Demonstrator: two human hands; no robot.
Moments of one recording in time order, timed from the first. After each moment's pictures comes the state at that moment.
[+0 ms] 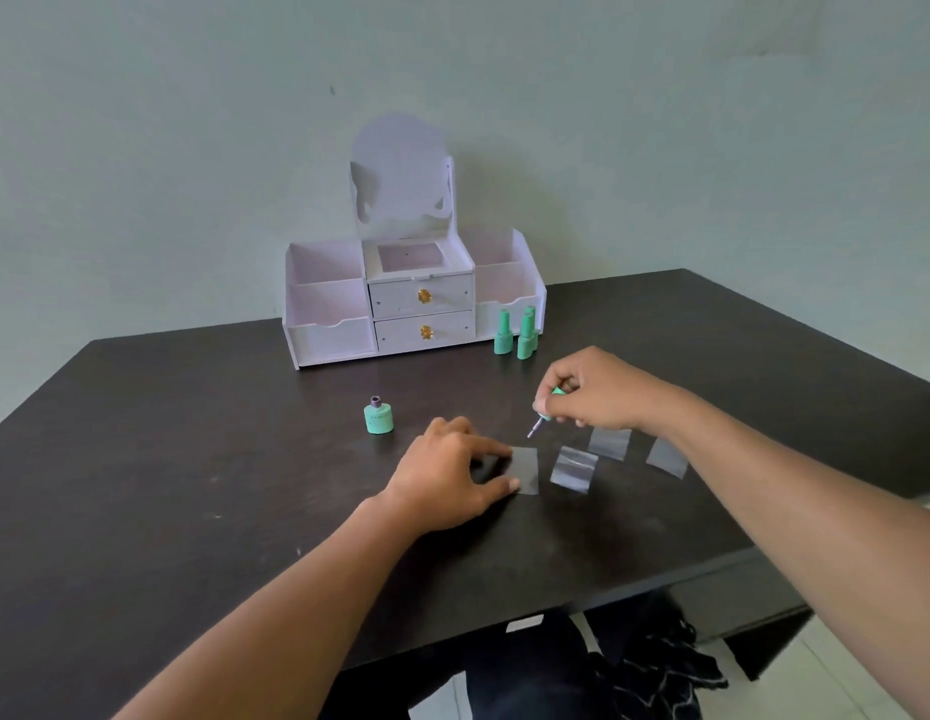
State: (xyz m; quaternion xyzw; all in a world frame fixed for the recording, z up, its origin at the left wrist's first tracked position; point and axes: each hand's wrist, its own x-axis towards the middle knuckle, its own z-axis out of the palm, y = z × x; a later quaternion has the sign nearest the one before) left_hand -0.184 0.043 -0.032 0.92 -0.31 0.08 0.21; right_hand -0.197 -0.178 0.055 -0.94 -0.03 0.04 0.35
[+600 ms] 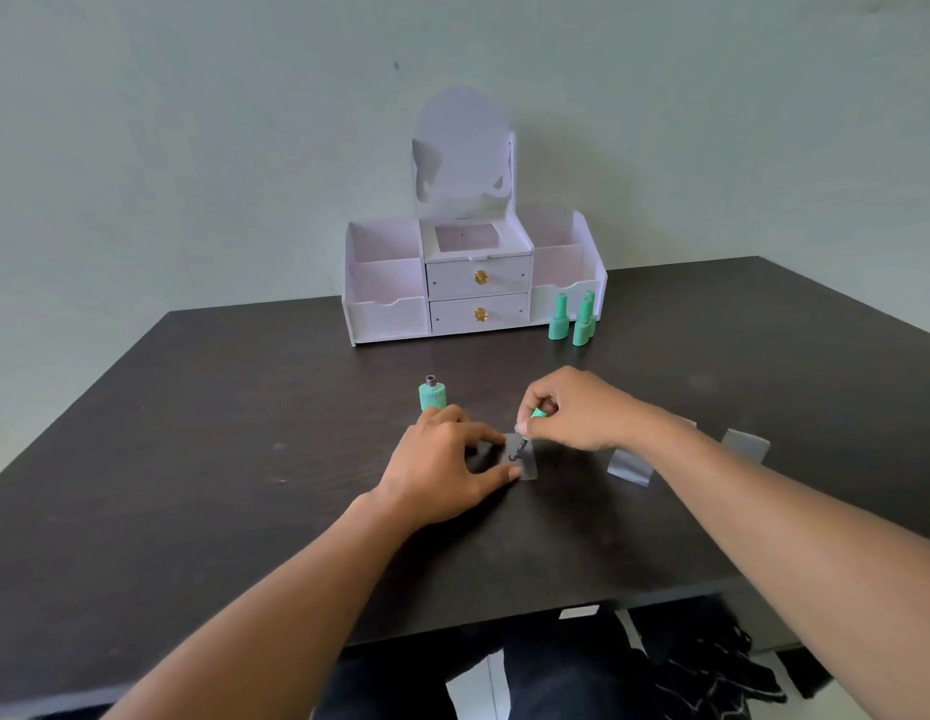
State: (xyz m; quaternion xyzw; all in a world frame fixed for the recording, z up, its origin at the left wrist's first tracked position) left_hand -0.191 0.096 -0.037 0.94 -0.24 0.11 0.23; right_hand -0.182 -0.111 0.019 -0.95 -0.11 0.06 0.30
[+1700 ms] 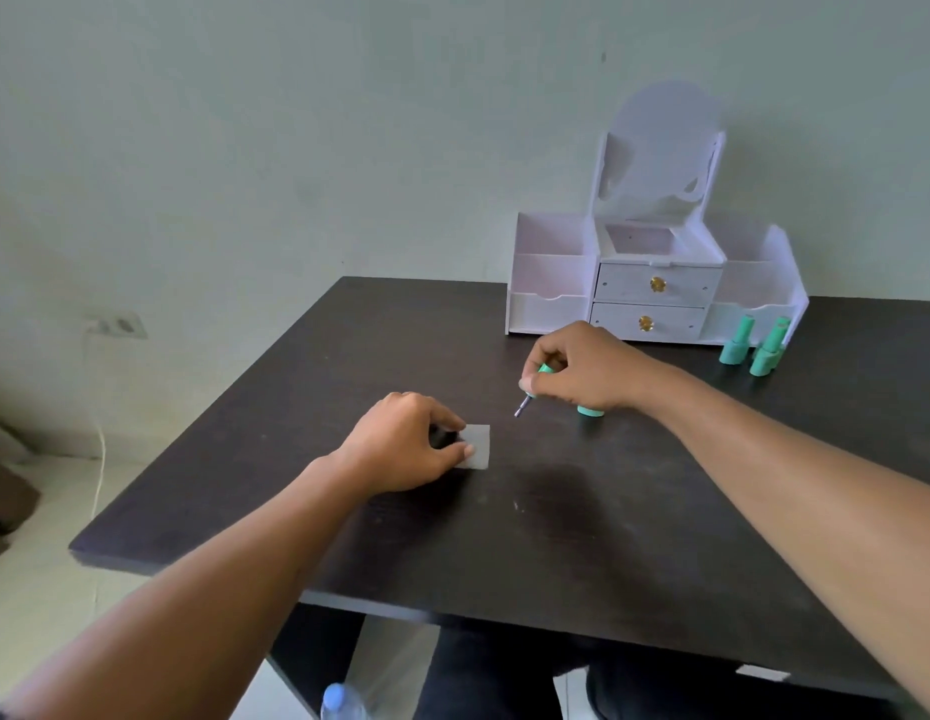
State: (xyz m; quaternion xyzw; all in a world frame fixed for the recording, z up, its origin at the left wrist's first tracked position) left_hand -0.219 0.276 -0.004 0.98 -0.07 0.08 0.18; right_hand -0.148 0.044 0.063 -0.92 -0.26 0.05 0.30
